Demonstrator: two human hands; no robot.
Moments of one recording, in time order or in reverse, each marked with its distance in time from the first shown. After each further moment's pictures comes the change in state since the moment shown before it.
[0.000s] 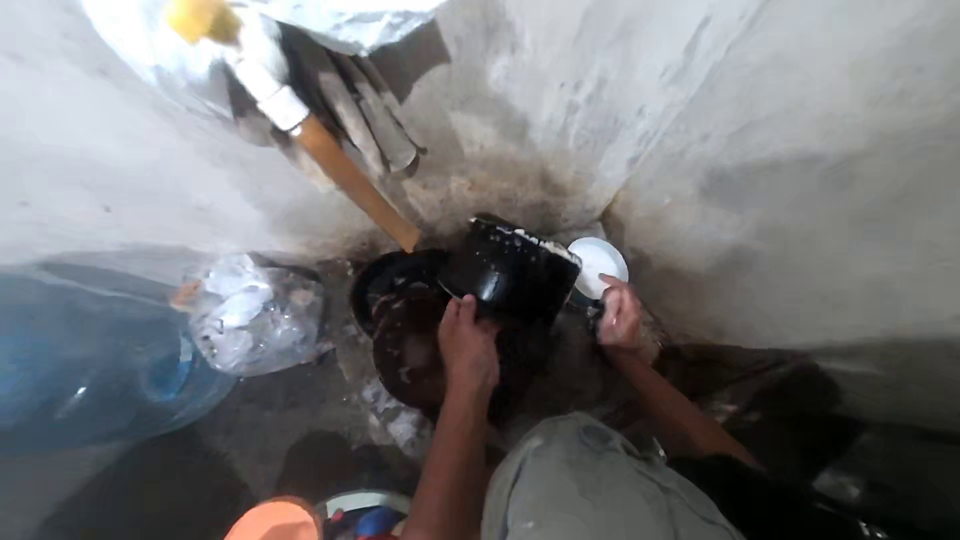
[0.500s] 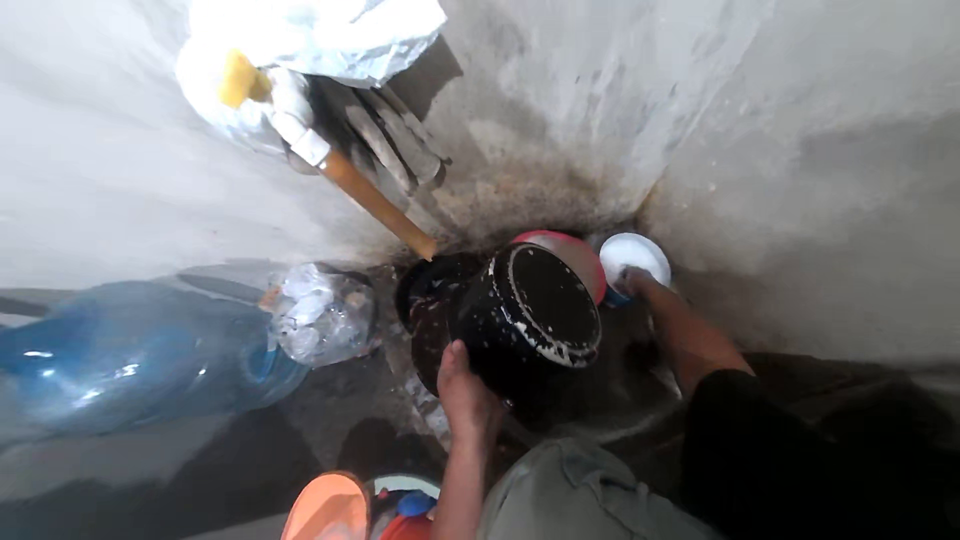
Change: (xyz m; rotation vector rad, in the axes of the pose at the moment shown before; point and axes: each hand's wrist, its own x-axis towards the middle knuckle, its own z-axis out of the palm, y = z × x) left_hand -0.030 -0.013 -0.049 0.030 0.227 0.093; right_hand 0.080 0.199 0.102 -0.453 -0.987 0.504
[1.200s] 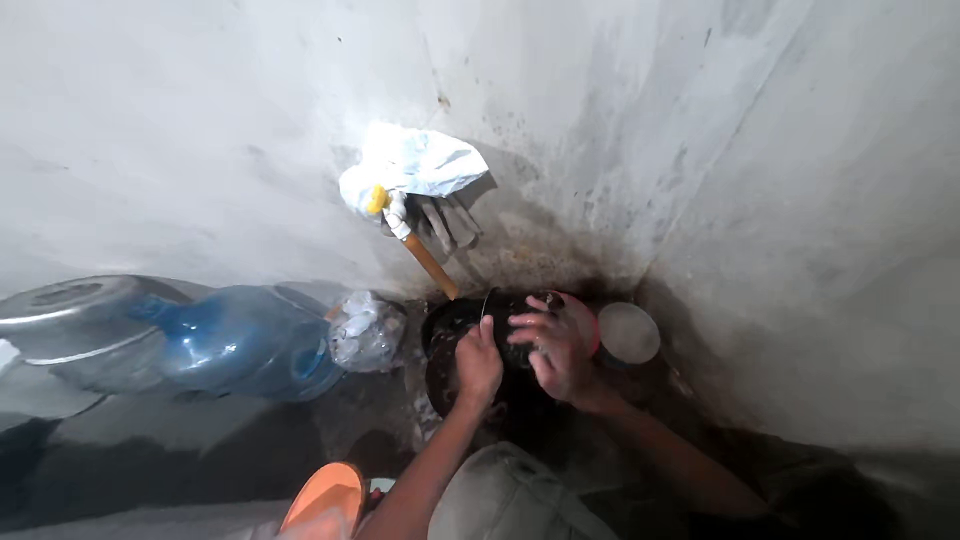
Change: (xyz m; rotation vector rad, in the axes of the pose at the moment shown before) left_hand -0.015 0.068 0.072 0.782 -0.069 0.325; right_hand -0.302 -0.221 -0.085 0.478 0.671 -1.302
